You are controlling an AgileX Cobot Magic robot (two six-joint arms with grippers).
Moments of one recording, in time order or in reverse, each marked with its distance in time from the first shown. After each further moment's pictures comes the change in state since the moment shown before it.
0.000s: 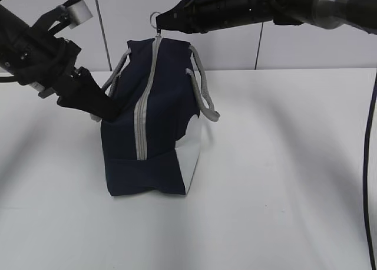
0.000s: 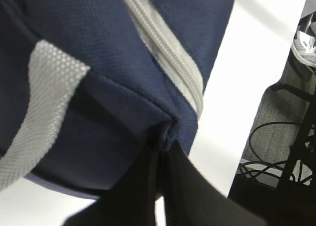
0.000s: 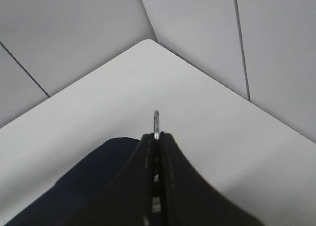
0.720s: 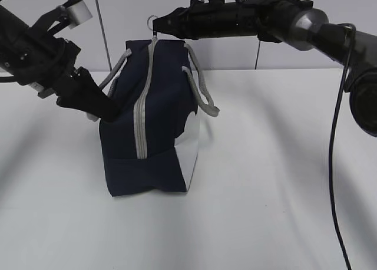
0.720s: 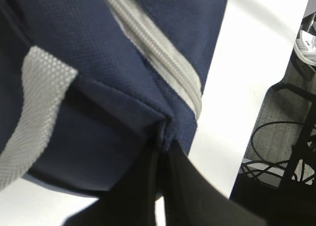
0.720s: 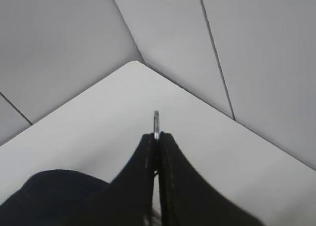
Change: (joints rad) left arm 0.000 0.000 0.000 0.005 -0.003 0.000; right arm -0.002 0.219 -0.275 0.065 0.029 0.034
